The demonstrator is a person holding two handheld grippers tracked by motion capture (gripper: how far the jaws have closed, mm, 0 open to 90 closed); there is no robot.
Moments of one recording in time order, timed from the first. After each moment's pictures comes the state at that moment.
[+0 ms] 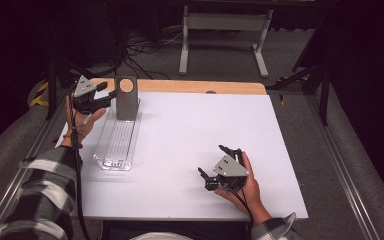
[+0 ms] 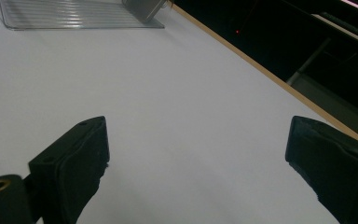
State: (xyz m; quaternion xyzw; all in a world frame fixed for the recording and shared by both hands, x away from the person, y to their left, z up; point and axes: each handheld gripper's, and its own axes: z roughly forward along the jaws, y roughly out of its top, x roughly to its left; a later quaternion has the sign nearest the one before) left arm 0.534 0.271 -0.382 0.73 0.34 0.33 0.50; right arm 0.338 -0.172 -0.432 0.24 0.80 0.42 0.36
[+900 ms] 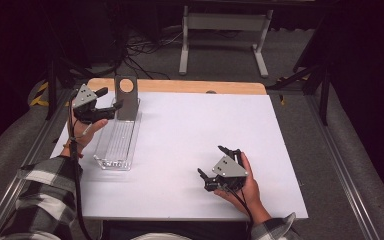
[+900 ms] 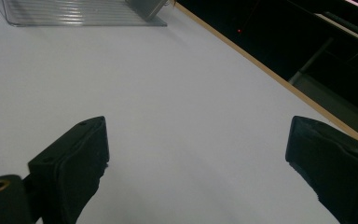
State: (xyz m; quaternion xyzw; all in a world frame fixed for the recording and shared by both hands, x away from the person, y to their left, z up) left arm 0.504 0.262 -0.382 0.73 0.31 0.31 0.52; right arm 0.338 -0.171 -0.433 0.23 0.80 0.42 0.36
